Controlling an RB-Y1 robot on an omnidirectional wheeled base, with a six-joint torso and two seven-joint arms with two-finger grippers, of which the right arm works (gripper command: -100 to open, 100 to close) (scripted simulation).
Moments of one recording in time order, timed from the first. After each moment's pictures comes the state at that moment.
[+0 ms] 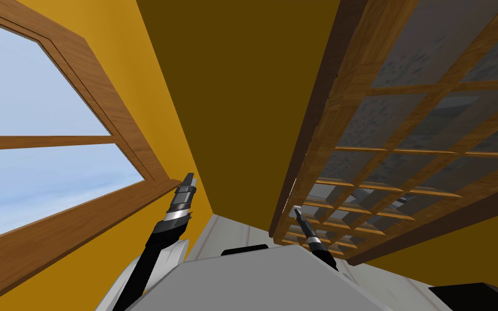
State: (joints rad) arm 0.13 -0.37 -0.09 -0.56 -0.11 -1.07 0.57
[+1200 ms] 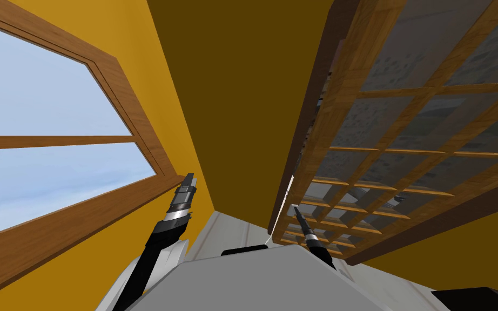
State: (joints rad) arm 0.12 -0.37 -0.06 -0.59 -0.16 -1.05 0.29
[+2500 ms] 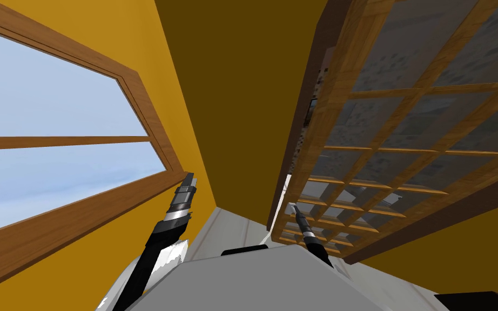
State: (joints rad) arm 0.11 -0.36 -0.03 -0.60 -0.21 -1.02 -0.02
